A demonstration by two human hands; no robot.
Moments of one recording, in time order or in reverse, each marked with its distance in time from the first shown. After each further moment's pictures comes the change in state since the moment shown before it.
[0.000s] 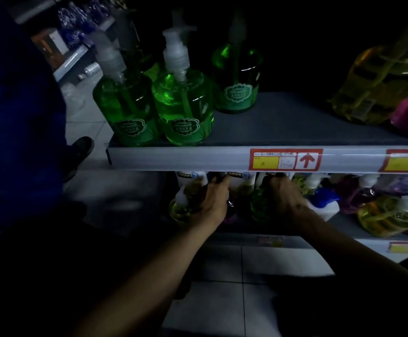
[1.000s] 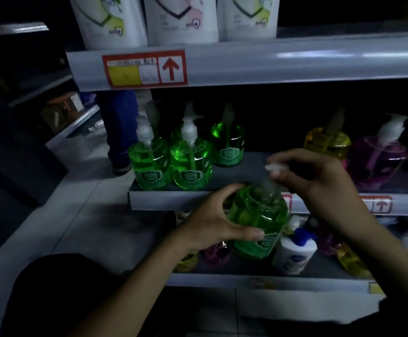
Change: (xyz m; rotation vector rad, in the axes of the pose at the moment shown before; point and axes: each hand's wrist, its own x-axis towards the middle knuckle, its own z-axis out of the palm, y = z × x) left_hand -0.074 0.054 -0.132 -0.908 -0.180 0.409; right_hand -0.119 -0.043 -0.172 0.822 0.513 -0.465
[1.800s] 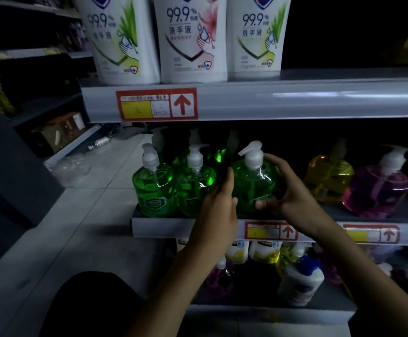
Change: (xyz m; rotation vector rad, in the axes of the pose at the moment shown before) left_hand 0.035 0.017 -0.005 0.658 0.491 0.081; right_hand 0.052 0.056 0.020 0.180 -0.172 0.014
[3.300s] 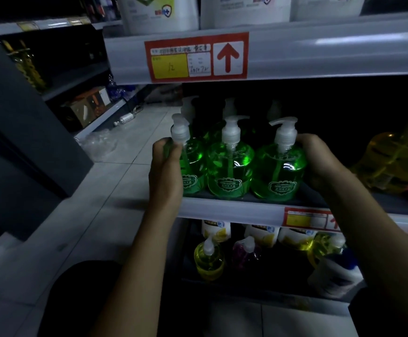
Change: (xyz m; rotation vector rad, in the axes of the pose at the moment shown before) left_hand 0.023 -0.083 -0.083 -0.482 0.460 -0.432; right_hand 0.077 0.015 0.034 0.342 0.147 0.412
